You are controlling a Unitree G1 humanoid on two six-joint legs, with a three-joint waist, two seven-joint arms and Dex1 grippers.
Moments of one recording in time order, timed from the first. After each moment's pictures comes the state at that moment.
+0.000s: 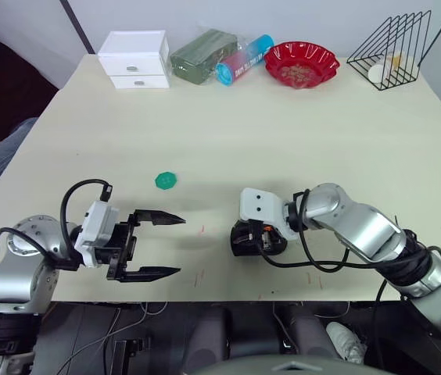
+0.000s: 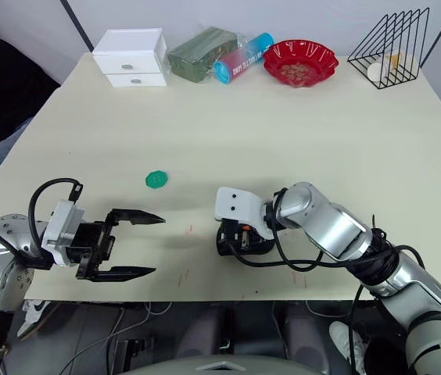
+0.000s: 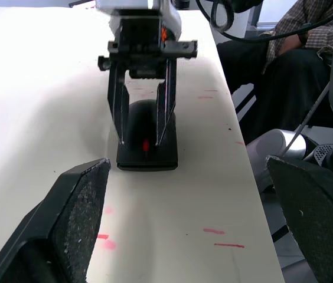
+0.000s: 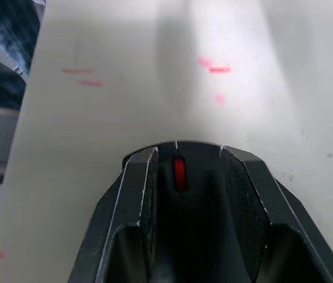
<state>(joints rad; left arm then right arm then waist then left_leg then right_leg) -0.03 0.89 0.19 -0.11 -0.63 0.05 -1.57 -0.73 -0.49 0.66 -0.35 0.21 0.89 0.91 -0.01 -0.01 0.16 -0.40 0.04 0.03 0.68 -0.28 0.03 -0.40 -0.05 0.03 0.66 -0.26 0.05</state>
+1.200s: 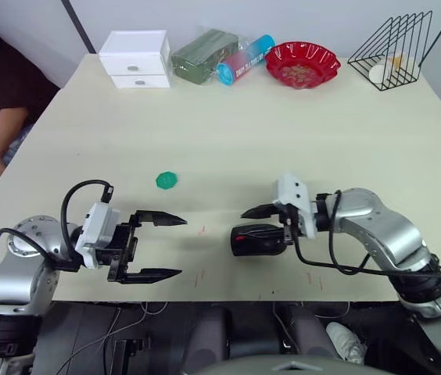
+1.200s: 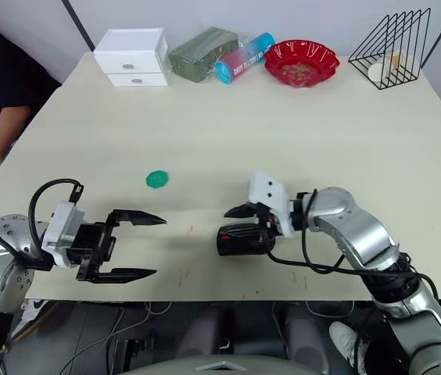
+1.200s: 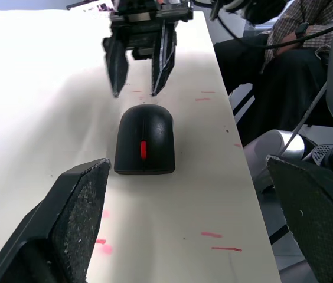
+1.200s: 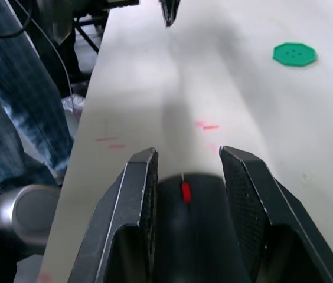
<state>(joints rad) -0.04 0.89 0.19 -0.13 -0.63 0.06 -1.56 -0.41 -0.52 0.30 -0.34 0.40 0.56 1.05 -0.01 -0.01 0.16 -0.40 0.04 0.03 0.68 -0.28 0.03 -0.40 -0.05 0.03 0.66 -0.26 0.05</state>
